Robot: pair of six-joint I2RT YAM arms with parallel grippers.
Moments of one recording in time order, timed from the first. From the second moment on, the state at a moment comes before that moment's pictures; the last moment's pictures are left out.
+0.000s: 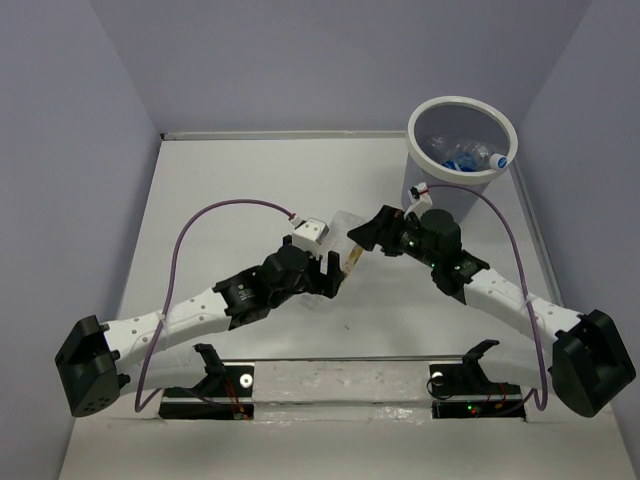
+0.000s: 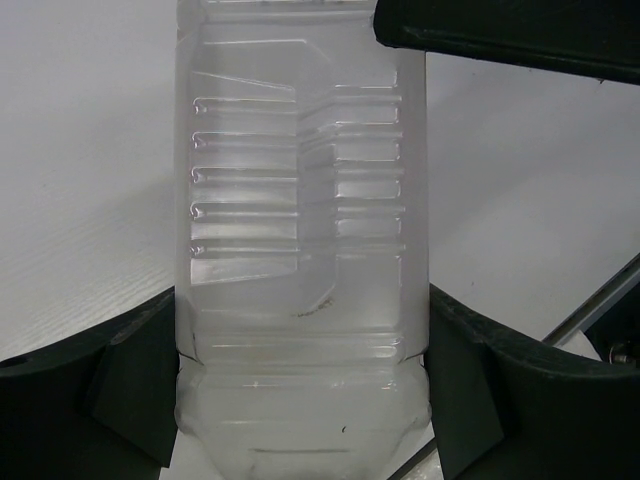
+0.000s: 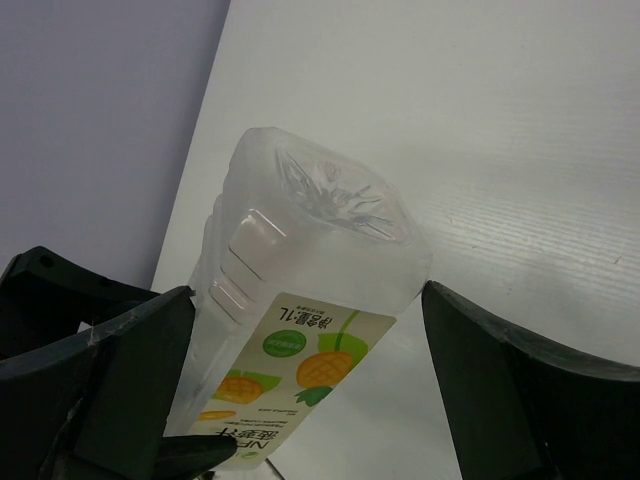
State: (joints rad) left arm -1.01 1.06 0.68 -0.09 -0.27 -0.44; right arm 0.57 1.17 0.64 0.27 -0.19 0.79
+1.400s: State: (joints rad) left arm -1.00 1.01 0.66 -0.02 -0.23 -0.48; right arm 0.60 1.17 0.68 0.33 -0.22 0.89
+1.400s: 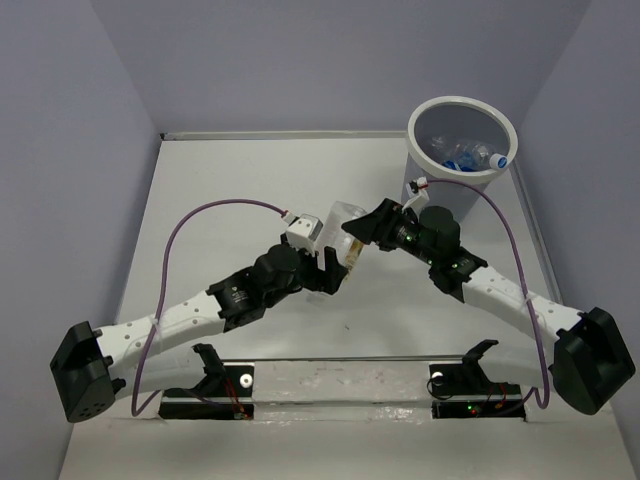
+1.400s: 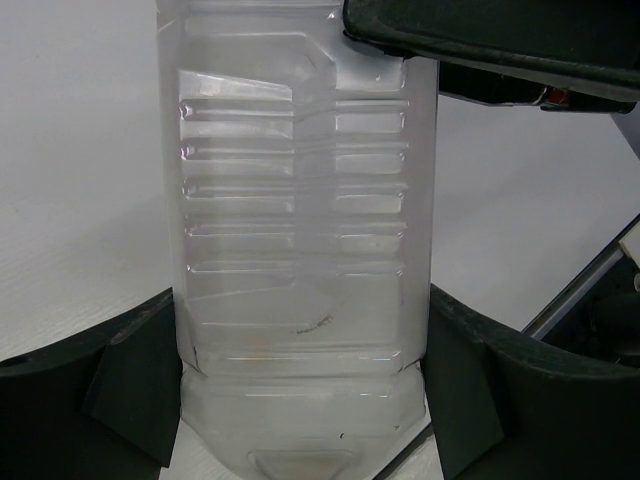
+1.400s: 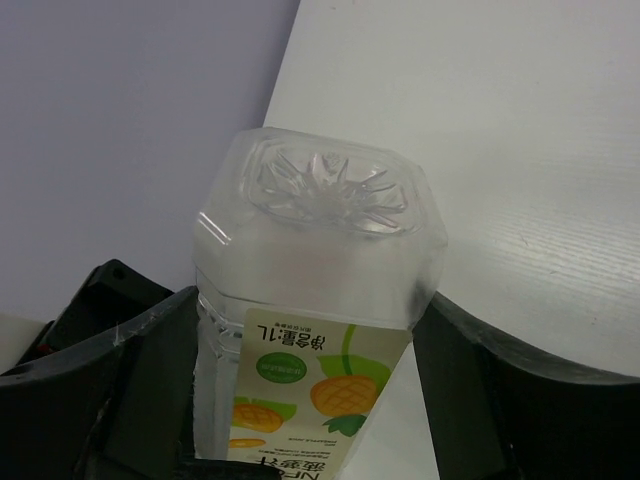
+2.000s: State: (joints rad) left arm -1.02 0.86 0.72 -0.10 -0.24 -0.45; right arm 0.63 1.09 0.81 0.27 -0.09 0.75
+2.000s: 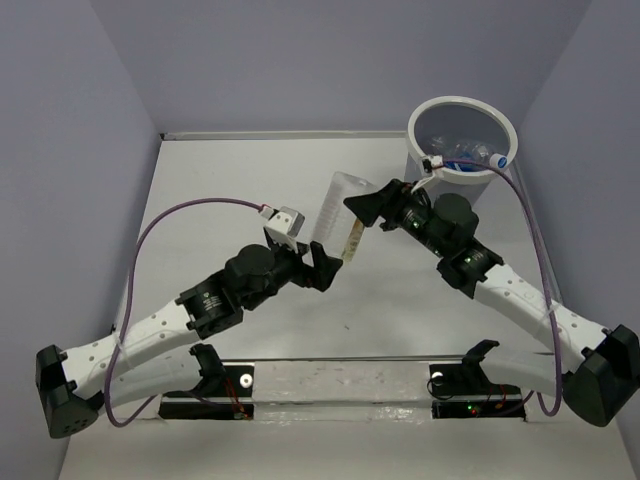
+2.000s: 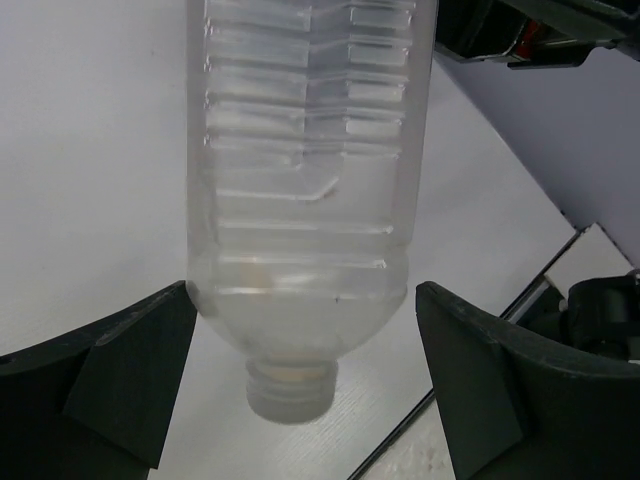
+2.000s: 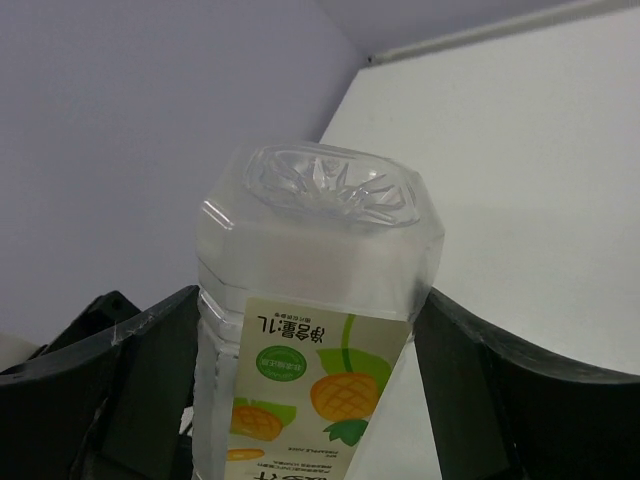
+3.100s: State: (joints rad) left arm -1.03 0.58 0.77 -0.38 -0.52 -0.38; right arm 0.17 1.53 1.40 0.30 0.40 0.02
